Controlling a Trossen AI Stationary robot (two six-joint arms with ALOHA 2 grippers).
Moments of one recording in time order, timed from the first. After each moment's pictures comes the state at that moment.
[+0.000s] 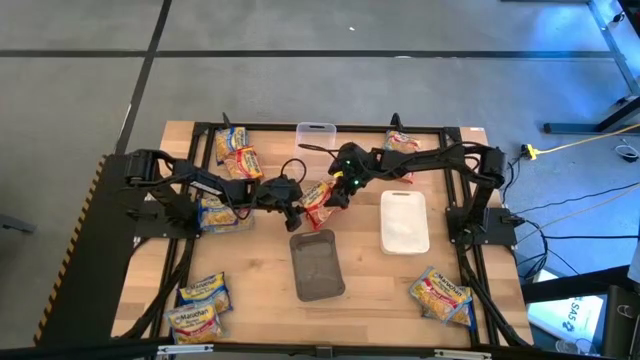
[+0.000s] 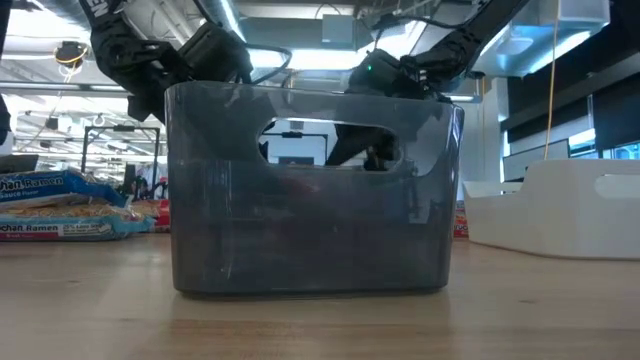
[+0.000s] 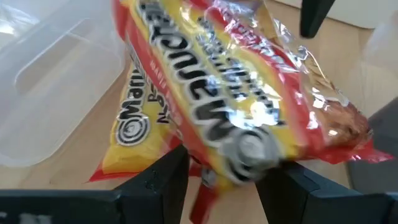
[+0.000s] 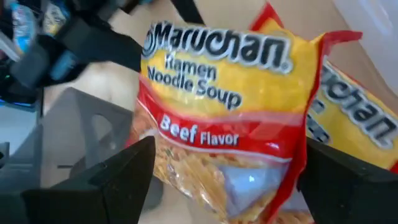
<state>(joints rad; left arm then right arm) 0.11 1.61 0.60 0.39 -0.13 -0.25 -0.30 1.82 1.06 -0.05 -0.53 0.36</state>
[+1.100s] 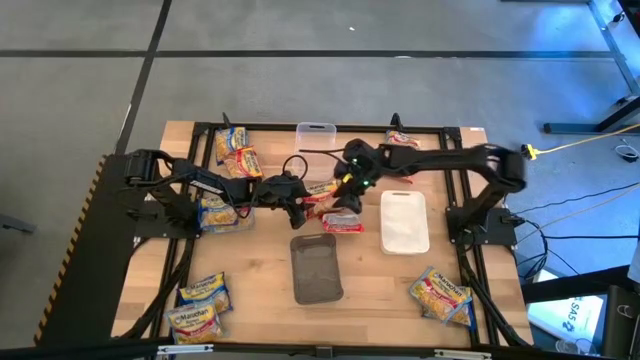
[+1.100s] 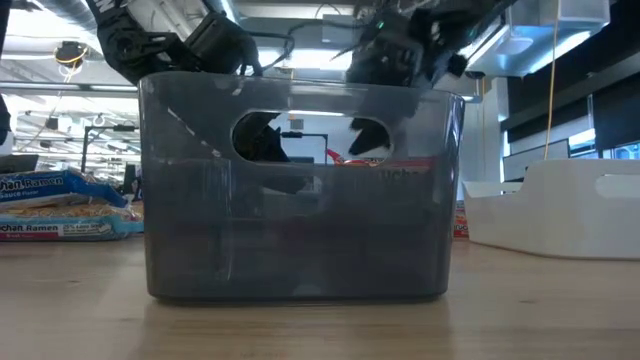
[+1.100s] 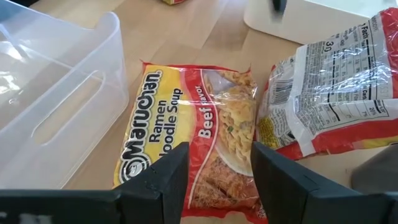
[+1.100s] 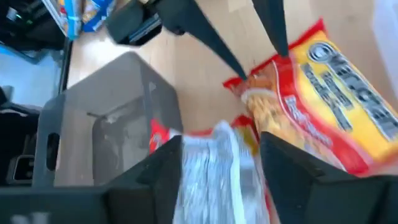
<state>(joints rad) 0.10 1.61 0.64 0.40 -0.14 -0.23 -0.26 1.65 1.12 -0.34 -0.52 0.14</state>
